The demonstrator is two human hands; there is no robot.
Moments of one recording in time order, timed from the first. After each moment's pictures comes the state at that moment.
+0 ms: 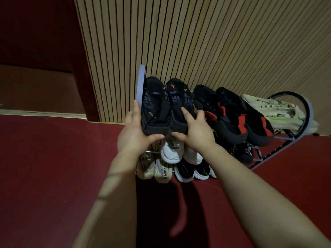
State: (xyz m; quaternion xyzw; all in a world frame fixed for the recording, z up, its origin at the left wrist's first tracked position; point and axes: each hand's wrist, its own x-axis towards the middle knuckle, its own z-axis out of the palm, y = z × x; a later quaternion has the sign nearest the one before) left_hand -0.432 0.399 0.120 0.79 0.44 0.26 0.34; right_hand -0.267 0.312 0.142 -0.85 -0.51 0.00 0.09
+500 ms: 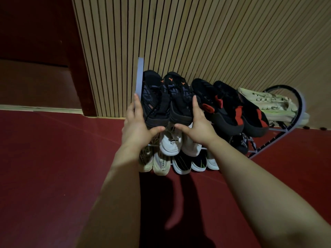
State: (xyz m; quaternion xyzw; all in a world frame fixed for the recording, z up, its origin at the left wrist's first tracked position) left_hand -0.429 0.395 0.113 0.78 0.43 0.27 0.36; right_hand -0.259 0.298 0.137 -0.83 -0.48 0.11 0.25
